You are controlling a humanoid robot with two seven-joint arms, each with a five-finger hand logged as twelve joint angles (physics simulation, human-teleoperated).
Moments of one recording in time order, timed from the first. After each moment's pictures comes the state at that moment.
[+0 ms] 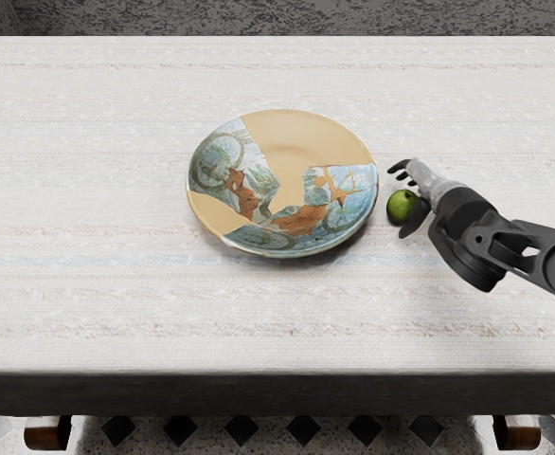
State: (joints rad) left arm -0.08 0.00 0.00 -0.13 -0.17 -0.06 0.15; right arm 1.01 -0.48 0.12 1.30 -1.03 -0.38 -0.61
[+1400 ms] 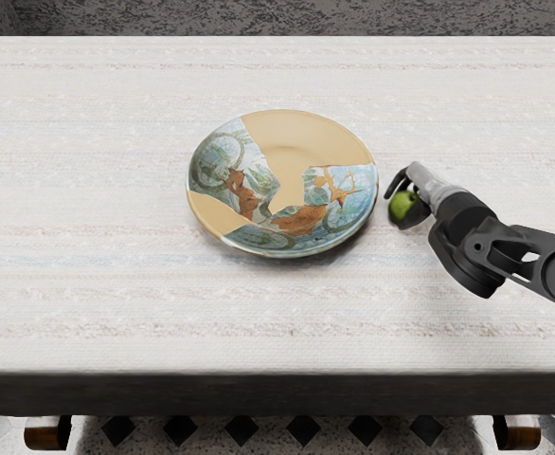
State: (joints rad) left arm -0.08 0.00 0.00 -0.13 -0.17 -0.06 0.15; right arm 0.99 -0.48 0.12 1.30 -1.06 -0.40 -0.61
